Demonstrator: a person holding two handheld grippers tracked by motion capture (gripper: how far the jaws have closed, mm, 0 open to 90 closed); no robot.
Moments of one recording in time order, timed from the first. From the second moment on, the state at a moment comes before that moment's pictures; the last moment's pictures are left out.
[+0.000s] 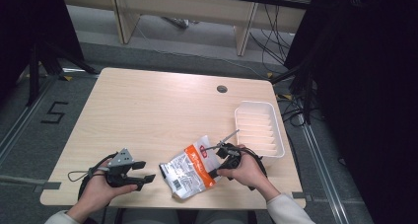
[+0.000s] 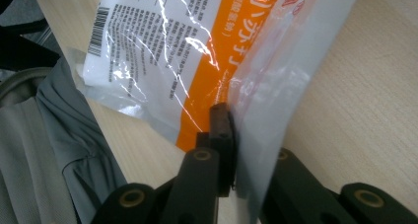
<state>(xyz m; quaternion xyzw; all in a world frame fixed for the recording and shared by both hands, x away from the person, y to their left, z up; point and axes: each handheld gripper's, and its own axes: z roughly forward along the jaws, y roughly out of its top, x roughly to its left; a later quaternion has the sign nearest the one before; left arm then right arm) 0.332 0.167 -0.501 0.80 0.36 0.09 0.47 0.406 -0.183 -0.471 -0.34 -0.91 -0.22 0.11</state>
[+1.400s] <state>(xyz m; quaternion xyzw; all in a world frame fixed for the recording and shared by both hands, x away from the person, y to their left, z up) 0.332 0.168 -0.500 0.81 0.36 0.08 0.46 0.415 -0.166 -0.349 -0.24 -0.96 -0.16 0.05</state>
